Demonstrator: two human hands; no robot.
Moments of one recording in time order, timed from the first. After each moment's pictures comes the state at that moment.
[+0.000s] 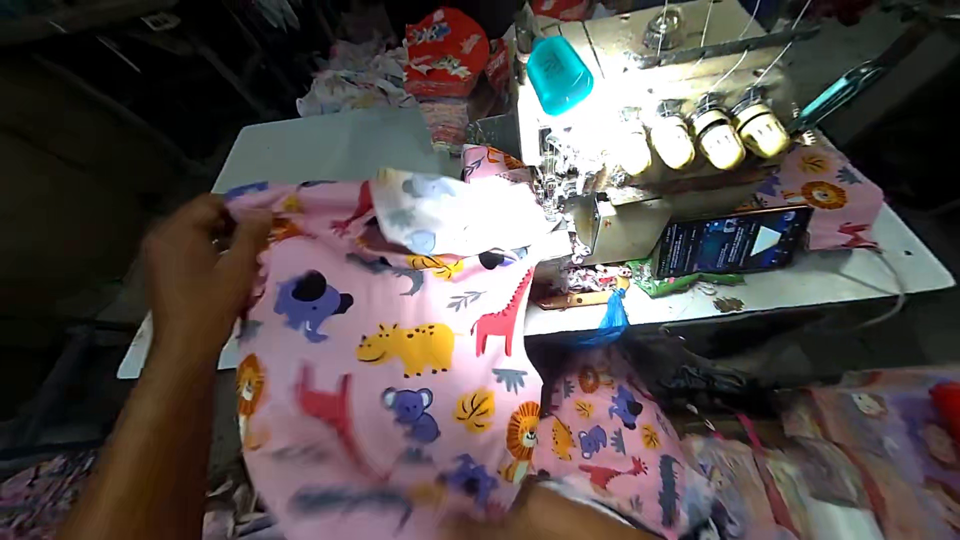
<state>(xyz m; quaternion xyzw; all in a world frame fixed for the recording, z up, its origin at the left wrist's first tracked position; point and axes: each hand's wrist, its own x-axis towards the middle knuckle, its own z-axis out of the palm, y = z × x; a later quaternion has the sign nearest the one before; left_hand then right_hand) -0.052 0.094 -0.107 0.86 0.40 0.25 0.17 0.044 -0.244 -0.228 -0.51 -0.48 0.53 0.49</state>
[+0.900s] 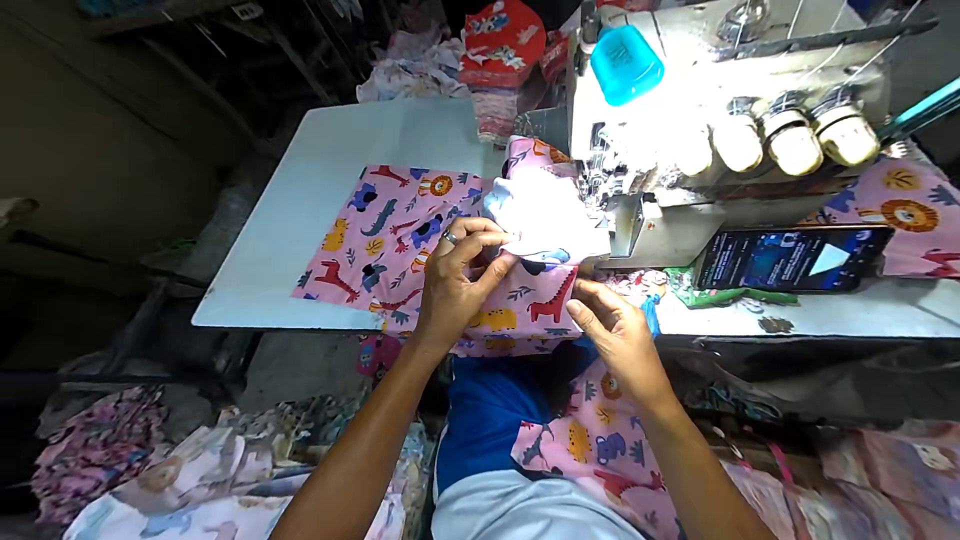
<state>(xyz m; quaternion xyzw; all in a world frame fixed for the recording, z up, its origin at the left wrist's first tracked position) 0.038 0.003 -0.193 0.88 0.15 0.37 0.27 0.174 -0.175 -0.247 -0.61 -0.37 0.25 0.65</state>
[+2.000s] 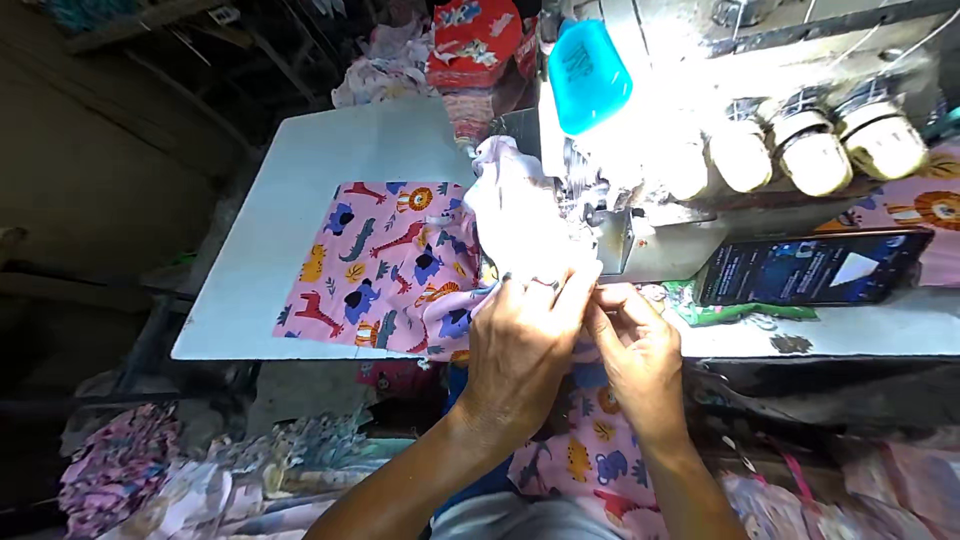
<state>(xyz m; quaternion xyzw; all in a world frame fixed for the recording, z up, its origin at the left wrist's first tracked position) 0.092 -0.081 -0.164 0.94 0.16 0.29 -0.04 0.179 -0.172 -0.227 -0.63 -0.31 0.12 0.70</state>
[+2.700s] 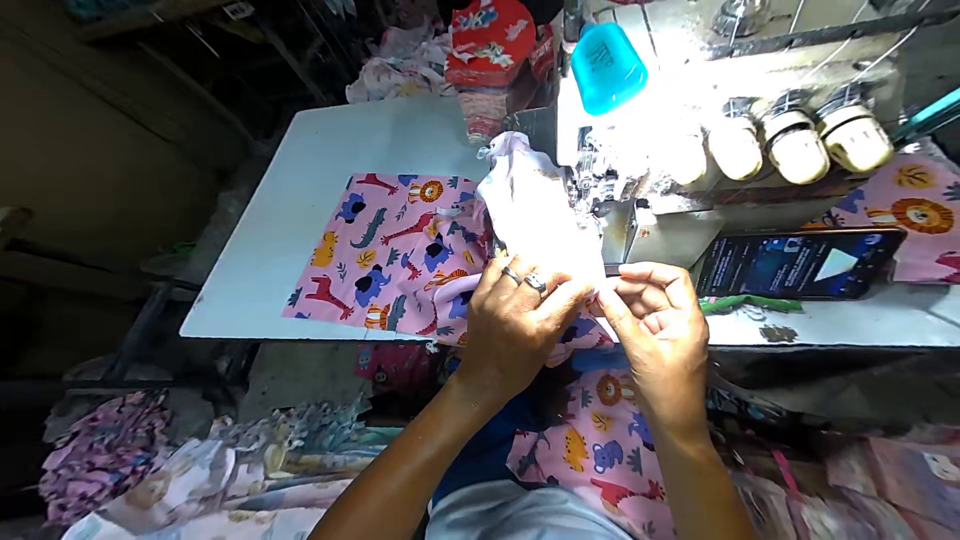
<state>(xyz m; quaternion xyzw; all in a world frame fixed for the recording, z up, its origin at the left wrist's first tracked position) 0.079 -0.064 -0.182 0.91 0.07 0.40 0.02 0.180 -0.183 -0.215 -0.58 -0.29 0.13 0.75</state>
